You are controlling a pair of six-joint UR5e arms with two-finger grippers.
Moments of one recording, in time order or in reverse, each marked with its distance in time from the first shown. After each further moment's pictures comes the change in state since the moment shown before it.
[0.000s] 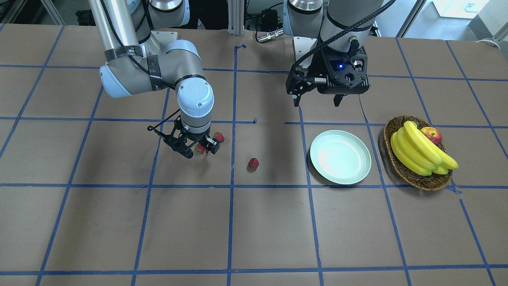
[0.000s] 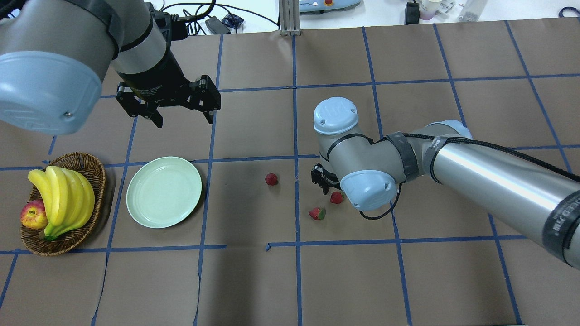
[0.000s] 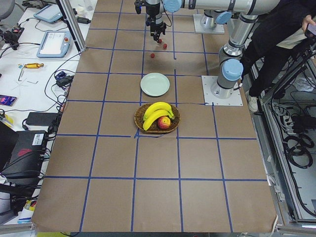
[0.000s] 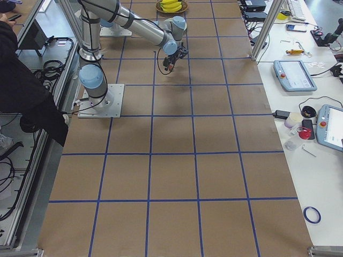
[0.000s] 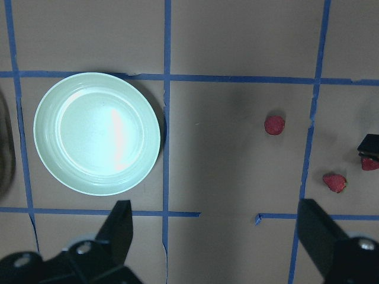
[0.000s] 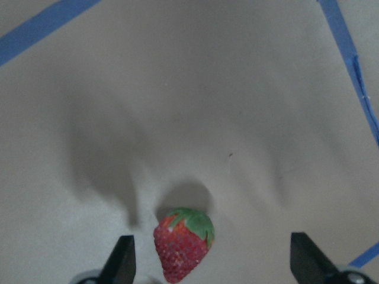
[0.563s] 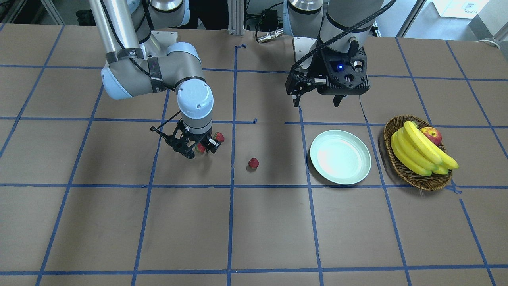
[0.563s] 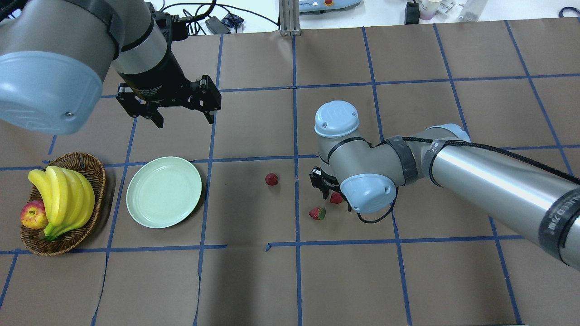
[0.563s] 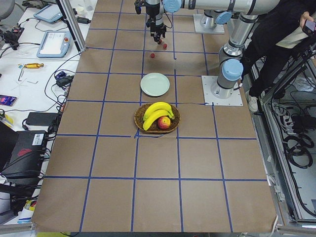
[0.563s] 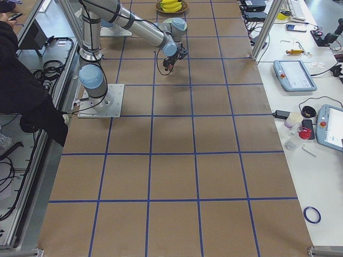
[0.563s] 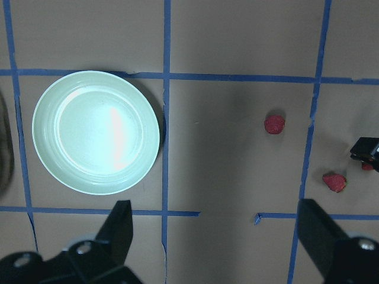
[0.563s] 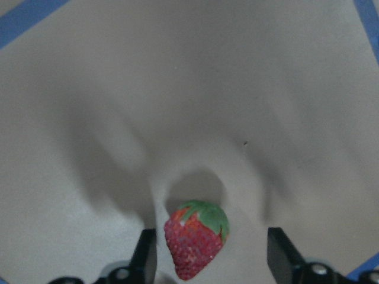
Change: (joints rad) left arm 0.000 -0.001 0.000 0.000 -0.002 -0.001; right arm -0.001 0.008 0.012 -0.020 0.032 0.011
